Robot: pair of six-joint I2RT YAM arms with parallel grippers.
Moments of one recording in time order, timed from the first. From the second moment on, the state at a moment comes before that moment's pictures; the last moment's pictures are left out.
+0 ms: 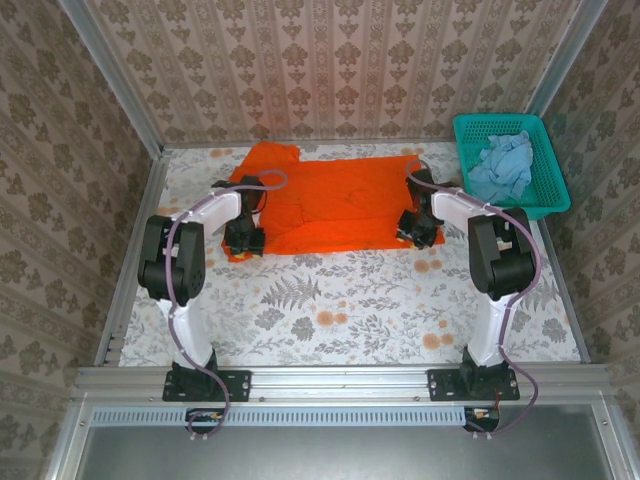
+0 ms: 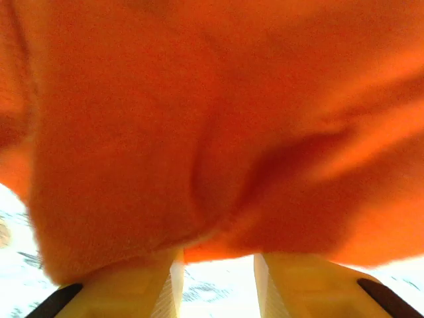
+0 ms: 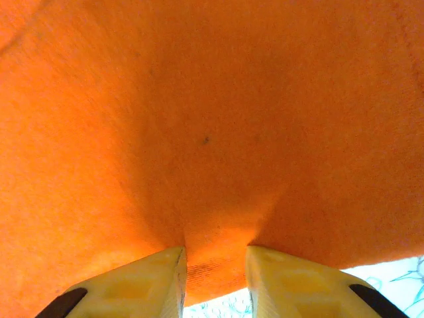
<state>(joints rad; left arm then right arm) -0.30 1.94 1.36 -1.02 -0.06 -0.25 0.17 1.96 1.33 -0.75 -0.09 0.71</state>
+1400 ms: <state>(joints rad) -0.30 1.89 1.59 -1.04 -0.01 -0.37 0.18 1.80 1.26 -0.78 -0.13 0.79</state>
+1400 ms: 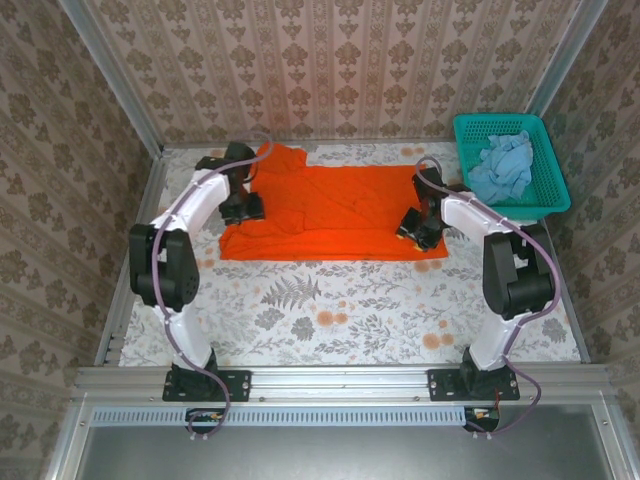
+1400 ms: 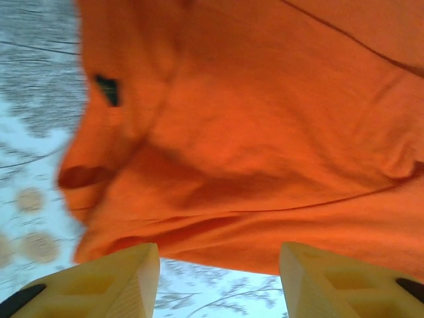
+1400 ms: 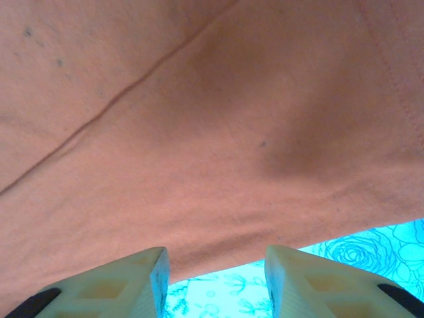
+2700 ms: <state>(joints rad) -0.08 1.72 1.02 -0.92 0.07 -0.44 0.20 1.65 0.91 -0.80 -0.19 0.87</state>
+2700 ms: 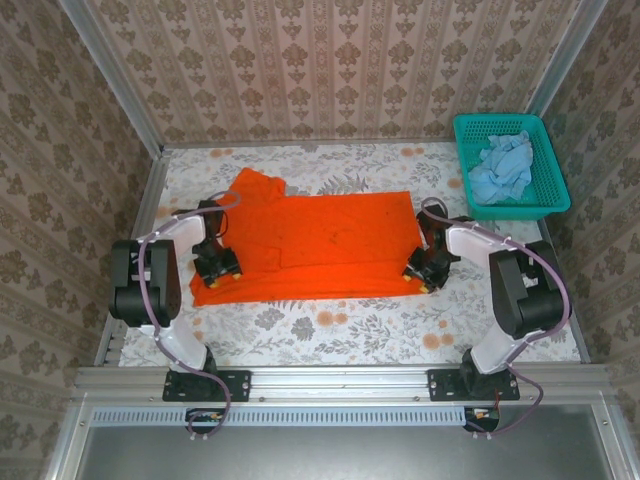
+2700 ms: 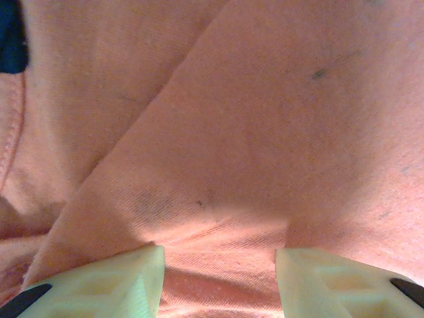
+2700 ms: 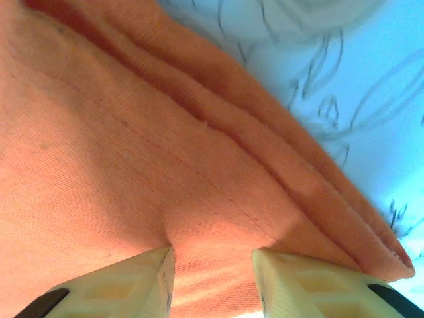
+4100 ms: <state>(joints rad) -0.08 2.74 2.65 -0.89 0.19 -0.25 0.10 2.07 1.54 -0.45 0.00 0.63</state>
